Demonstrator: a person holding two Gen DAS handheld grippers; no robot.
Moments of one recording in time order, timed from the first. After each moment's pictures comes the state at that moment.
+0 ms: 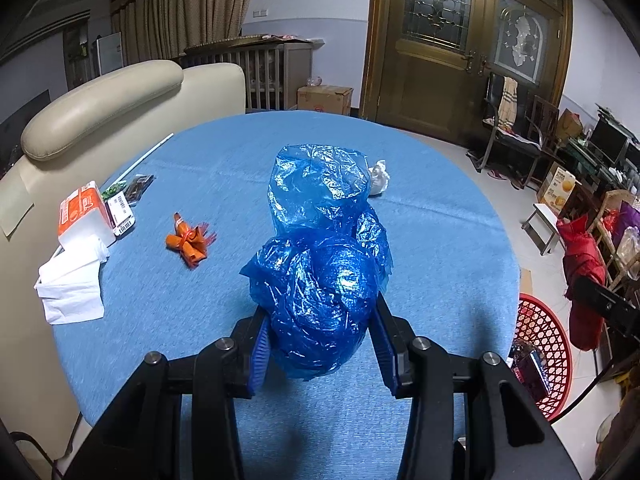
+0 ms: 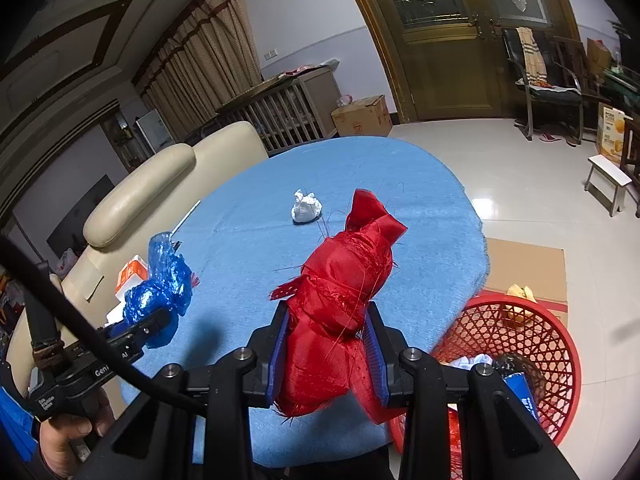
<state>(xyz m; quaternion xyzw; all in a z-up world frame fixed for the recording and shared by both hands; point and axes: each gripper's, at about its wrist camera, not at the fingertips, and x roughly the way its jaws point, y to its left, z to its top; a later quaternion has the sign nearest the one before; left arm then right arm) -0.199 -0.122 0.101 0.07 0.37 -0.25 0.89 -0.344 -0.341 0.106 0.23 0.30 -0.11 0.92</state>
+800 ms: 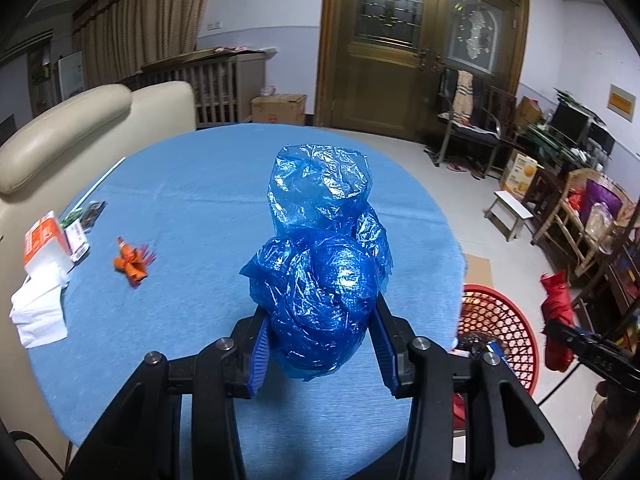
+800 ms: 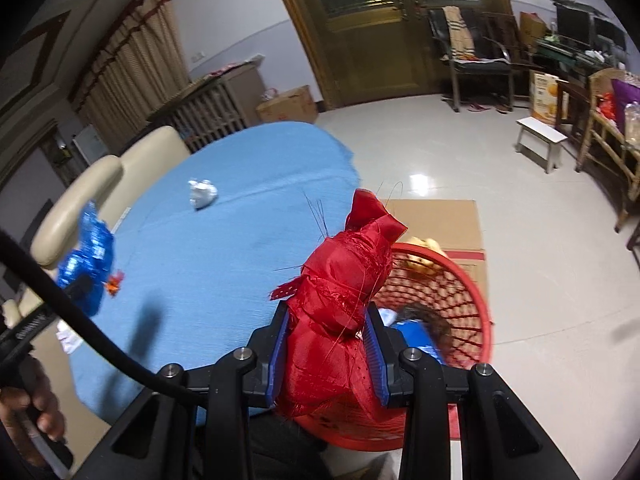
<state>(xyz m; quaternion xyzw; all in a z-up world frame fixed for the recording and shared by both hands) -0.233 -0.167 0.113 0.09 0.35 -0.33 0.87 -0.431 -0.401 0.060 0.27 0.34 -0.23 0.87</state>
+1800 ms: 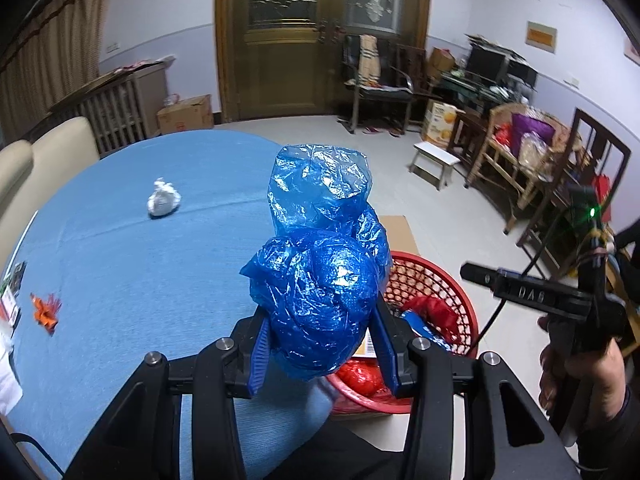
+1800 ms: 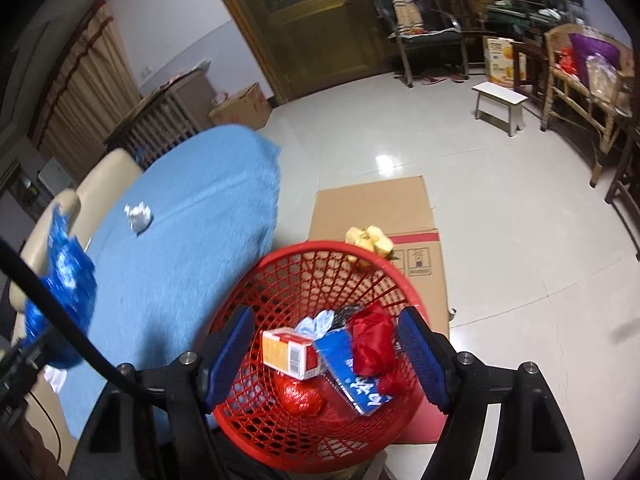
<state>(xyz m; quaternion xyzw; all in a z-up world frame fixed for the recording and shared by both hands) -0.299 -0.259 0.106 0.18 0.35 -0.46 0.80 -0.455 -0.467 0.034 0.33 0.33 -0.29 0.84</state>
